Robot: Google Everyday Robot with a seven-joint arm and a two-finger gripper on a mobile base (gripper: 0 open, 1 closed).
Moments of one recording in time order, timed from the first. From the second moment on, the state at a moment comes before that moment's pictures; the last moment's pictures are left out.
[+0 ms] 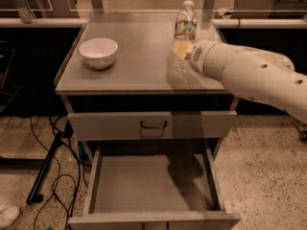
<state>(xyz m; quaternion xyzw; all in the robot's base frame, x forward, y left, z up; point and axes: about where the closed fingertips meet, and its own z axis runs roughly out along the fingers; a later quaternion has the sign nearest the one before) 0.673 -0.103 0.919 0.01 0.81 0.23 0.55</state>
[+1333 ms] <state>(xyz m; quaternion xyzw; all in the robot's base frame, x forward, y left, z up) 0.706 -0.147 0.878 0.08 0.78 0.18 0.59</state>
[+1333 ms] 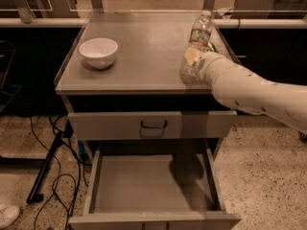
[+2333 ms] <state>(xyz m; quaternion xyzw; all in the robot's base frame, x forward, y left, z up) 0.715 -0.147 0.887 0.11 0.76 0.17 0.62</state>
